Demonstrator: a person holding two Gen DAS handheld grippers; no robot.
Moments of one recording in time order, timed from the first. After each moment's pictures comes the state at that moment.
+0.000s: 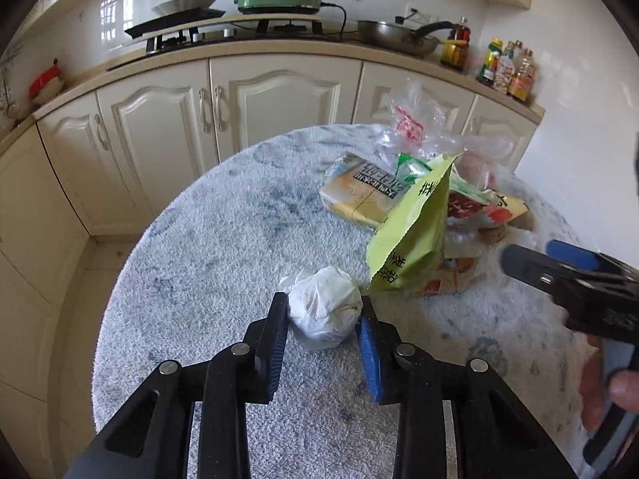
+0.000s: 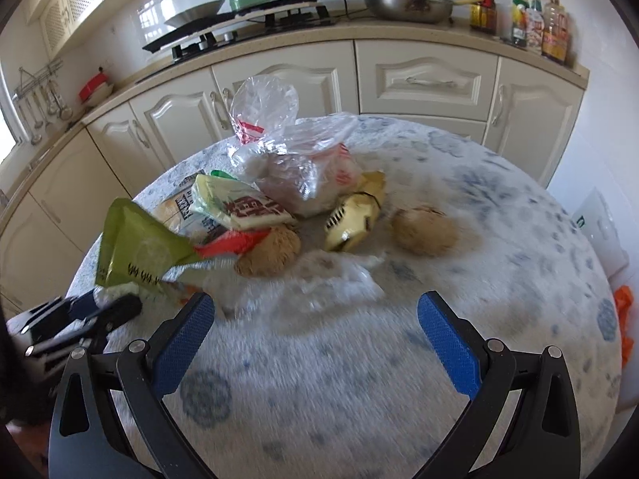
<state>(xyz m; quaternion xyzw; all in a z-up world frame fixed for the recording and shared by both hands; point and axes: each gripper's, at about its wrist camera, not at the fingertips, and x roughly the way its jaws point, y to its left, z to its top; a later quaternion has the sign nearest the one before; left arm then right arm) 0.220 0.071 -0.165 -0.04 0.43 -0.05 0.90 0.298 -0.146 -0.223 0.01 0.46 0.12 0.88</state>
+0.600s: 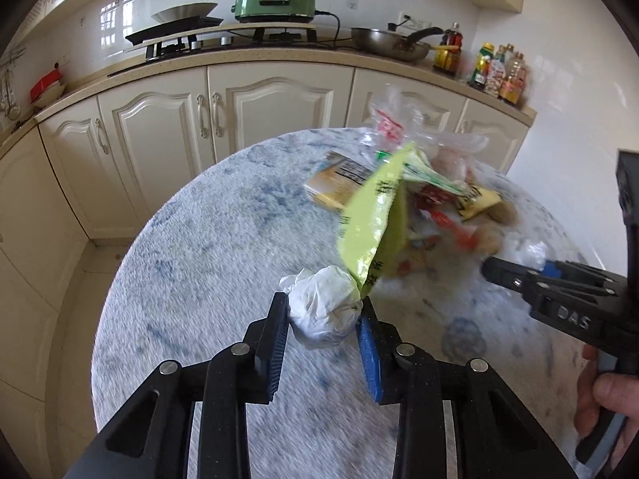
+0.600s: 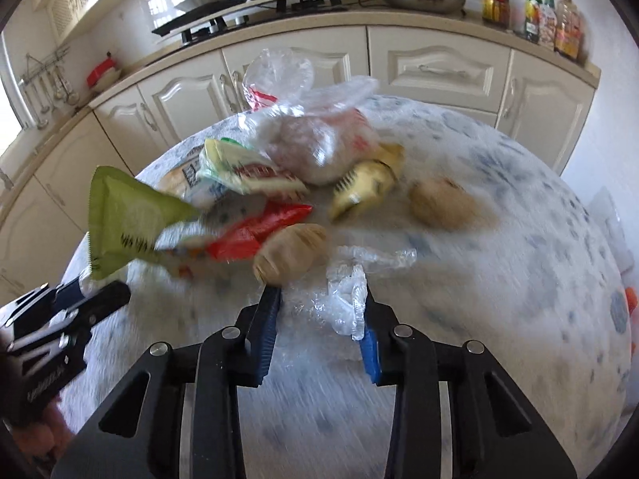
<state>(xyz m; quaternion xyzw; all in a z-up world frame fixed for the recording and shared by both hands) 0.175 0.052 -0.169 -0.04 0.41 -0.05 0.91 0.266 -0.159 -0.227 0.00 0.47 0.14 0.87</state>
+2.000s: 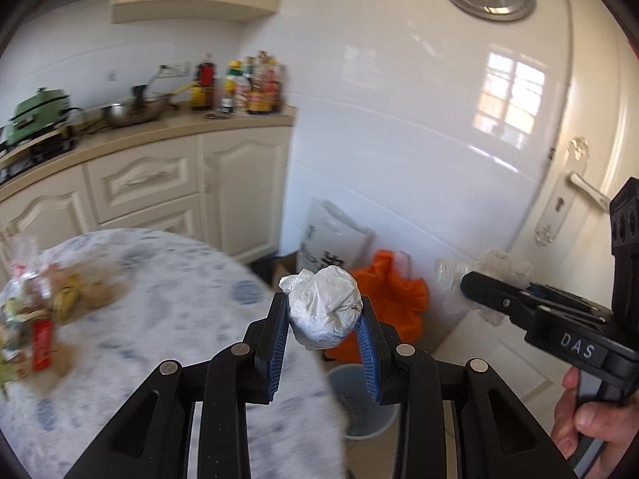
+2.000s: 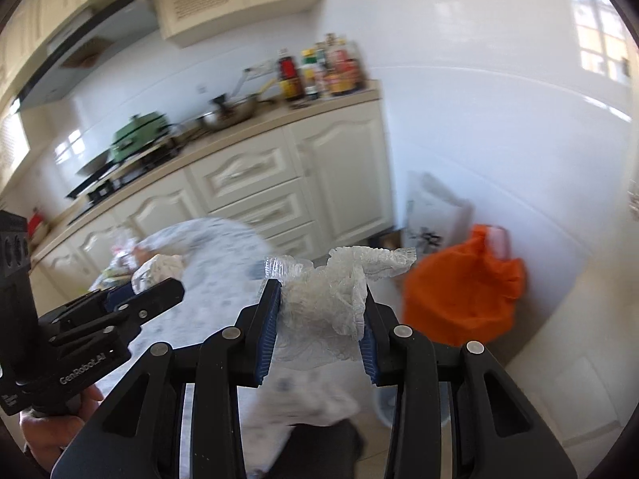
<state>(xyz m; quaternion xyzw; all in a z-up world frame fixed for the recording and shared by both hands) 0.075 -0.262 -0.066 0.03 0.32 -0.35 0.88 0.061 -0.477 -0.096 0.14 0.33 -0.10 0.93</state>
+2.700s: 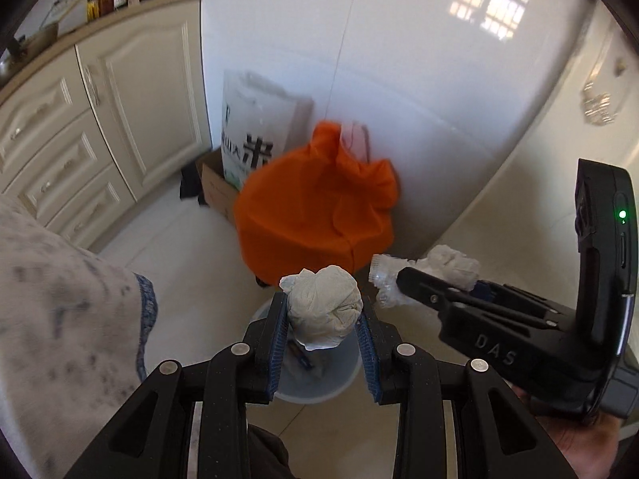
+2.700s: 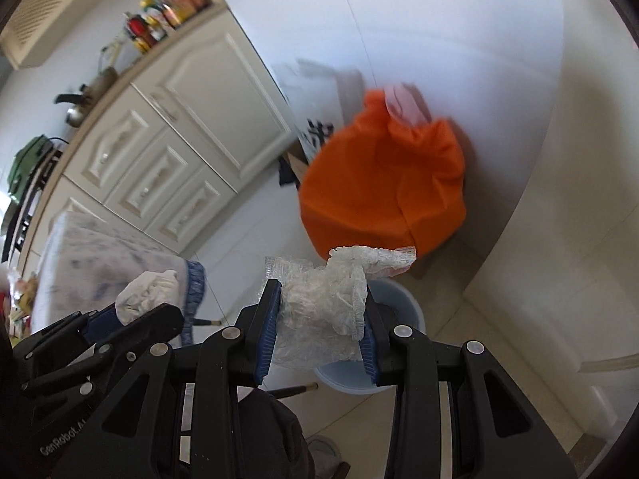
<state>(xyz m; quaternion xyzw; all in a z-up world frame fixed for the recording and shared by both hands) 0.156 -0.532 -0.209 0.15 0.49 -0.39 0.77 0.076 -0.656 -0.297 0.29 0.46 -0.18 0.82</state>
